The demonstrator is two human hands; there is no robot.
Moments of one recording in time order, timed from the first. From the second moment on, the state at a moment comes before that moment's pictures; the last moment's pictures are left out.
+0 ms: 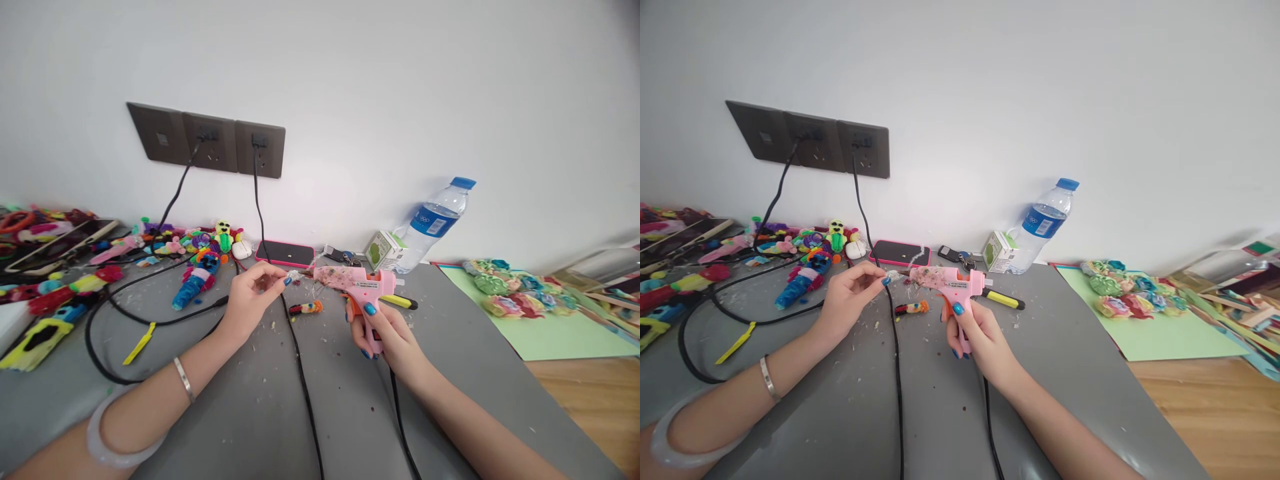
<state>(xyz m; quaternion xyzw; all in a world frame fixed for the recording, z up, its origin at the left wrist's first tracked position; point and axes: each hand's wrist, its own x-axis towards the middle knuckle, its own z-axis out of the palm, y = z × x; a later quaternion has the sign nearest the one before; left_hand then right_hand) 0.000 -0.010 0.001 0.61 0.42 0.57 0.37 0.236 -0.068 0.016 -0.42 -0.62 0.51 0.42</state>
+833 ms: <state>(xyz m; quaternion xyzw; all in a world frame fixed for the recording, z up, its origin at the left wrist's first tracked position) -0.001 -0.009 -0.002 0.59 0.44 0.56 0.38 0.237 -0.068 0.022 -0.43 -0.62 0.50 0.43</state>
